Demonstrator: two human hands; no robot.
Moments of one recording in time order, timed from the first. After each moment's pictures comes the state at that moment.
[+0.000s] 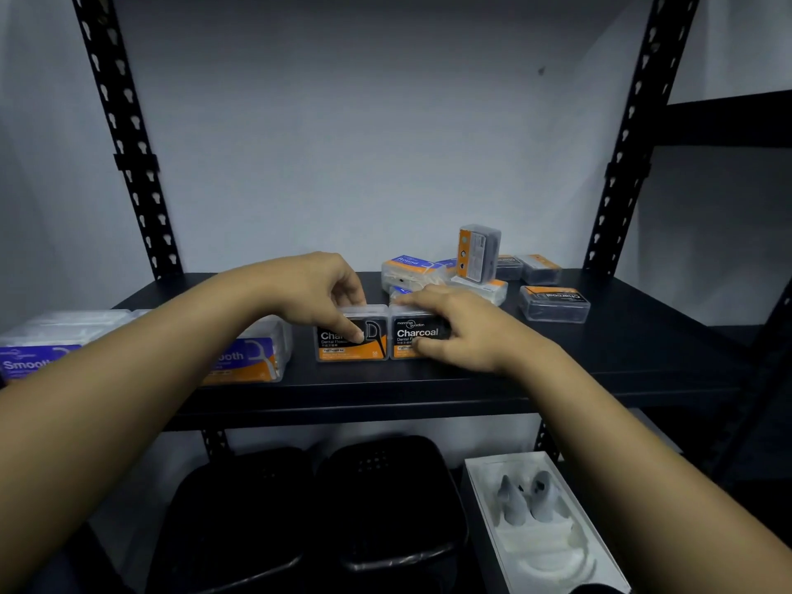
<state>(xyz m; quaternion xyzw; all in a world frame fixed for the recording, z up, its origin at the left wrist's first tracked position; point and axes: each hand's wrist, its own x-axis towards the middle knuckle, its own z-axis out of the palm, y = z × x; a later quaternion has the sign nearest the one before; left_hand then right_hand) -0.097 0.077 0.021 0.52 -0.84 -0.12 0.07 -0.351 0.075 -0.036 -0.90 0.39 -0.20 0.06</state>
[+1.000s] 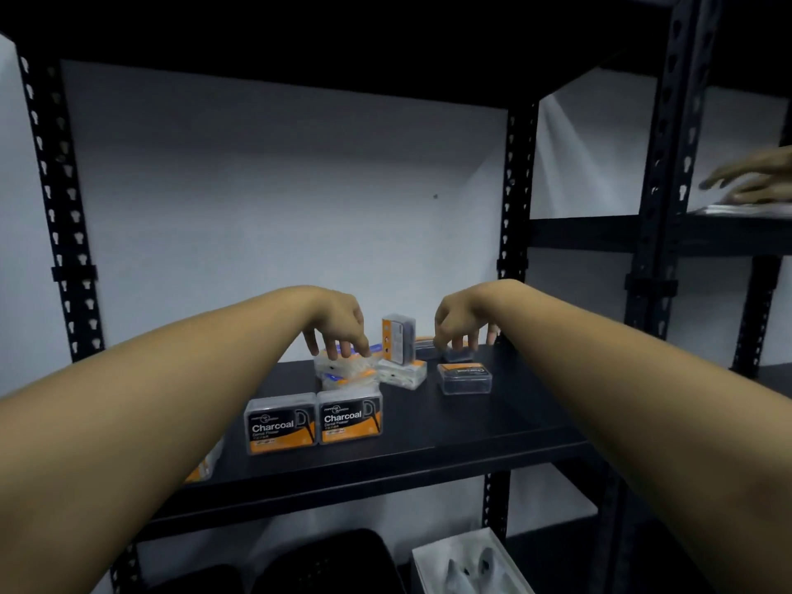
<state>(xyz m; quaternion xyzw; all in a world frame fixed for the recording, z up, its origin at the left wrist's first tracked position) -0.211 0.055 0.102 0.59 -0.79 -0.16 0.01 -0.429 0.075 0.110 -0.72 0.68 0.05 0.10</state>
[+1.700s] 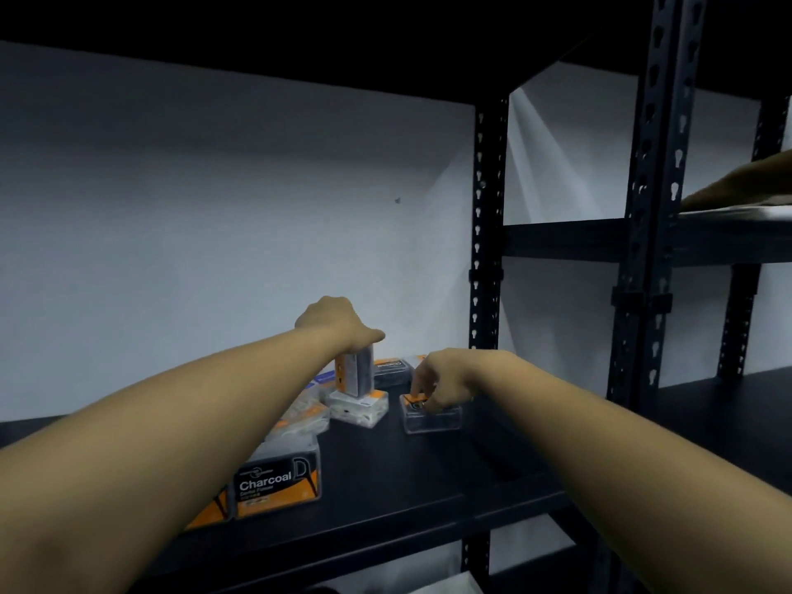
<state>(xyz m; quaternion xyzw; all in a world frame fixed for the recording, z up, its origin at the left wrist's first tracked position) -0.308 -0.032 0.079 0.66 -0.73 0.03 0.19 -0.500 0.006 0.039 -0.77 0.63 0.01 0.07</state>
